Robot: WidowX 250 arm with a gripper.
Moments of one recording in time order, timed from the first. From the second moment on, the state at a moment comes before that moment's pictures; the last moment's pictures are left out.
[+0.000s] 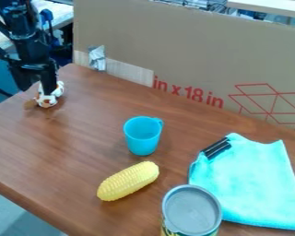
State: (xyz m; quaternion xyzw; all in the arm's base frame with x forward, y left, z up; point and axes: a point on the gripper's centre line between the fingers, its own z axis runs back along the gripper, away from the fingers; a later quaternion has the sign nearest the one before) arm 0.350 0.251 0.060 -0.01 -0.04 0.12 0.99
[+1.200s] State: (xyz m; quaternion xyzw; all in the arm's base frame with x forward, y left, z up) arm 0.306 0.177 0.090 -0.01 -0.09 0.18 0.98
